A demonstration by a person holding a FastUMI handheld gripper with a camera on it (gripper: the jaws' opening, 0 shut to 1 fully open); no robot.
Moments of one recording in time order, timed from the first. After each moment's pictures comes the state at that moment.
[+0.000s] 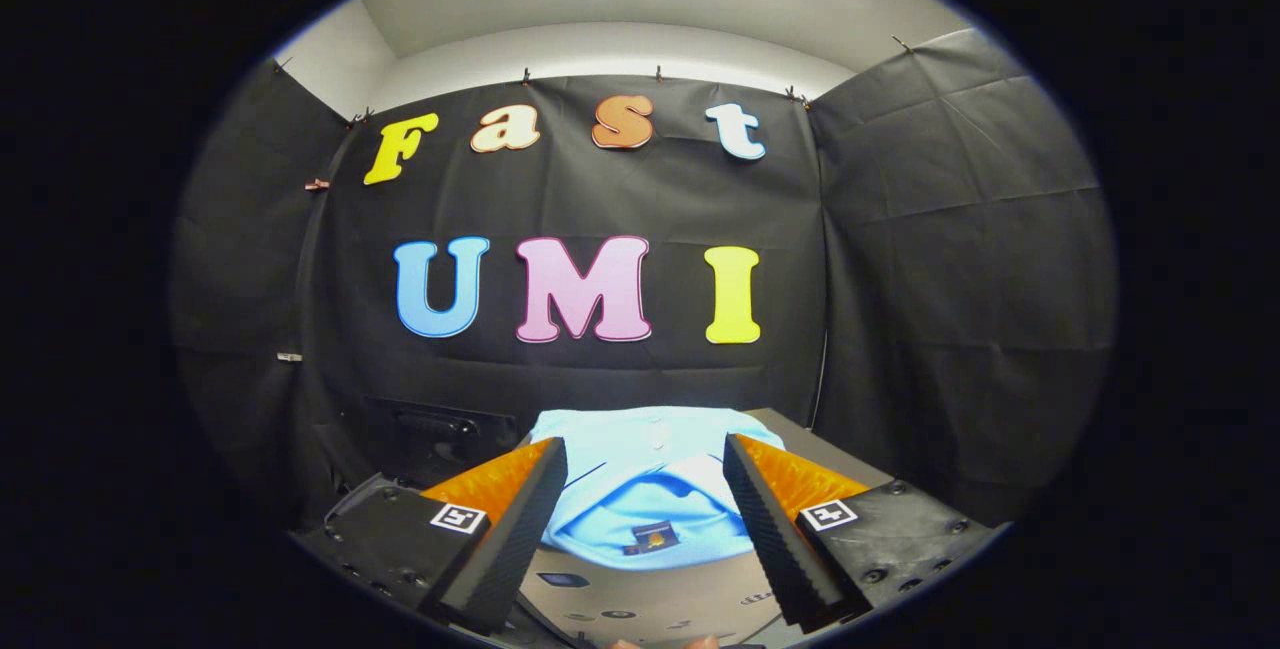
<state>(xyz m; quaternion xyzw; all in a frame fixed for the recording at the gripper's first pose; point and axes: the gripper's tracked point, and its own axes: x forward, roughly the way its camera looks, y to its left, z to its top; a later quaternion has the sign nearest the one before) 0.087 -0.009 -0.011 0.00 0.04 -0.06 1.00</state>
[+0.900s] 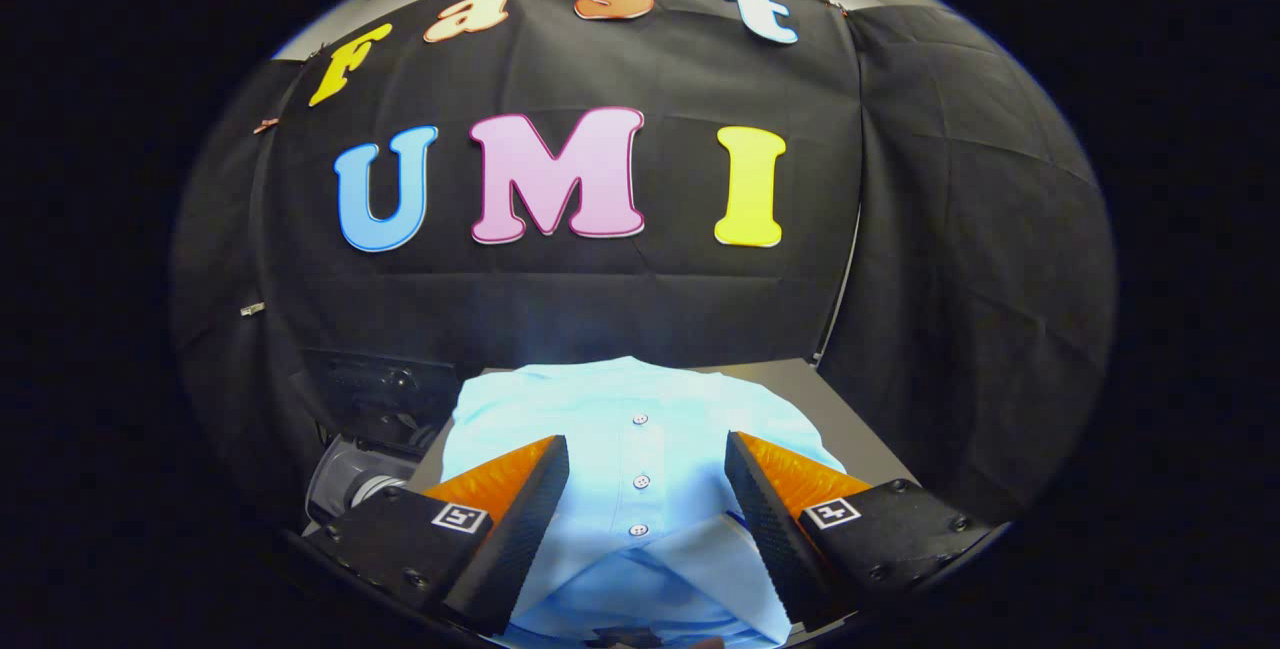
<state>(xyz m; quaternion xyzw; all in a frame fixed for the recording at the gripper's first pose) 0.234 -0.045 -0.092 0.00 0.25 -0.08 0.97</state>
